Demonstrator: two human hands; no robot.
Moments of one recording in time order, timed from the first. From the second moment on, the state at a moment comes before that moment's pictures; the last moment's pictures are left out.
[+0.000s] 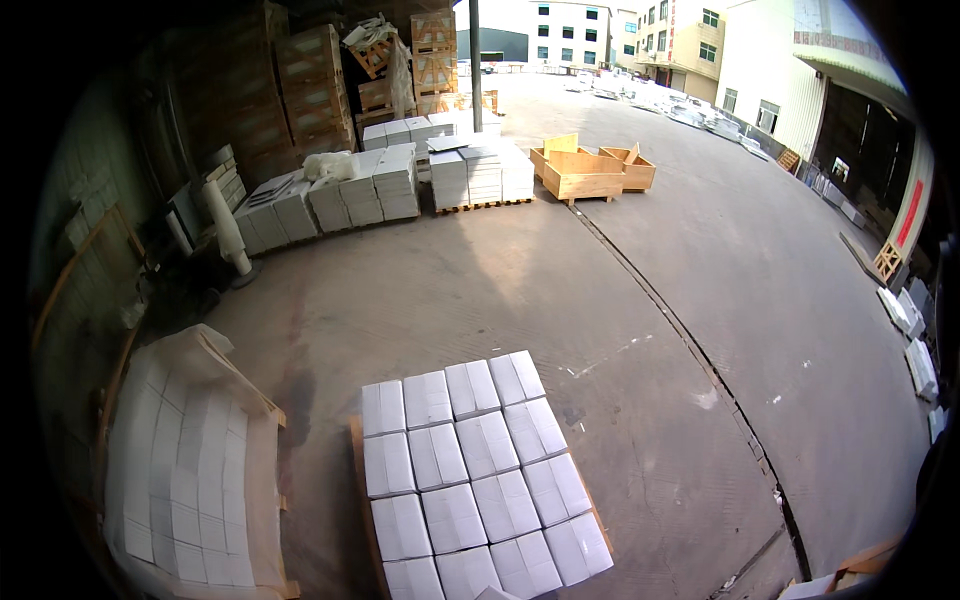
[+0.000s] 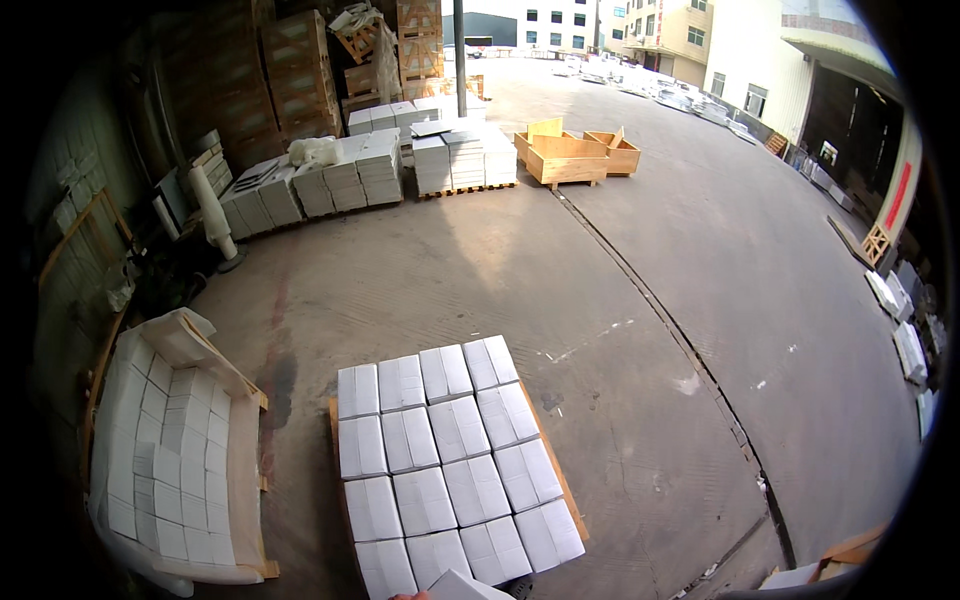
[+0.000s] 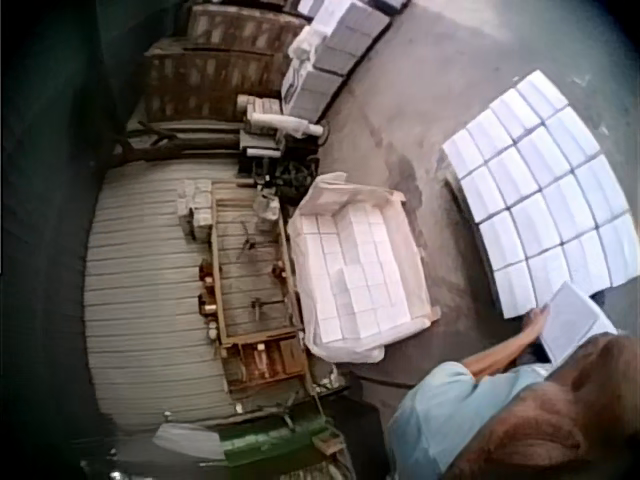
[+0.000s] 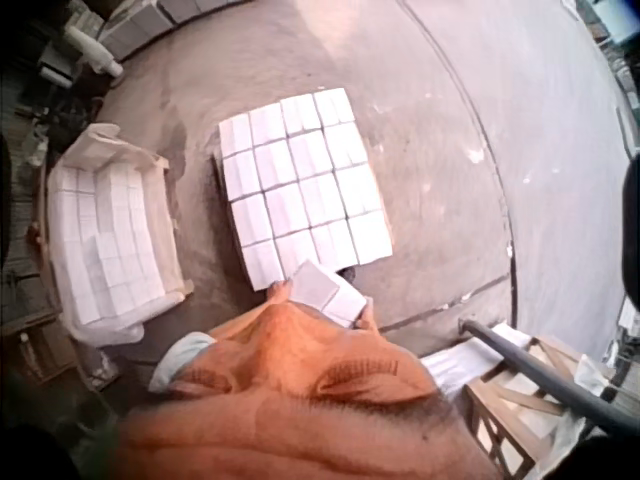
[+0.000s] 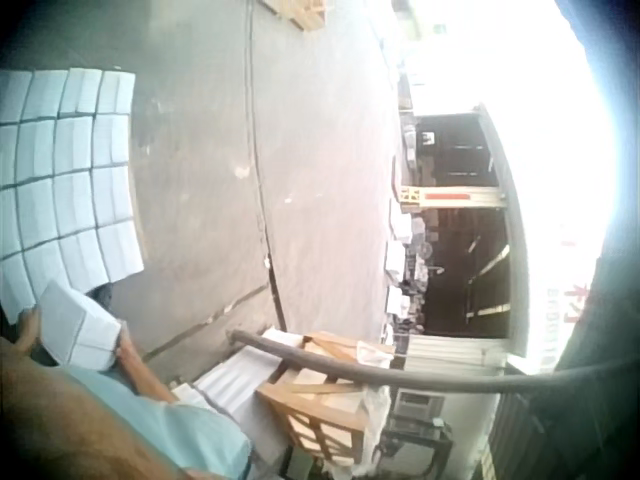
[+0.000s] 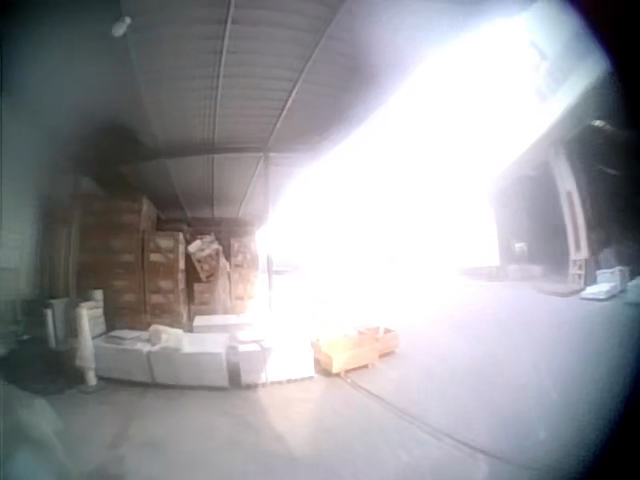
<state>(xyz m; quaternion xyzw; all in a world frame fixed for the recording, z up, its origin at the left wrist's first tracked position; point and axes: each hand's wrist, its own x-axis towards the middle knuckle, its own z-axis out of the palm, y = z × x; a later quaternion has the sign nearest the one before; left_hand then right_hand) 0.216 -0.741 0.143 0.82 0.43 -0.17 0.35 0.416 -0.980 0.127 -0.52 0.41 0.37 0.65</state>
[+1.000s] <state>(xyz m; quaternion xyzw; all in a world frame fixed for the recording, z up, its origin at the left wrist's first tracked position) -0.085 -0.738 0.146 0.58 0.65 -0.02 0.49 0.160 -0.926 0.167 -0.59 0.24 0.53 0.56</state>
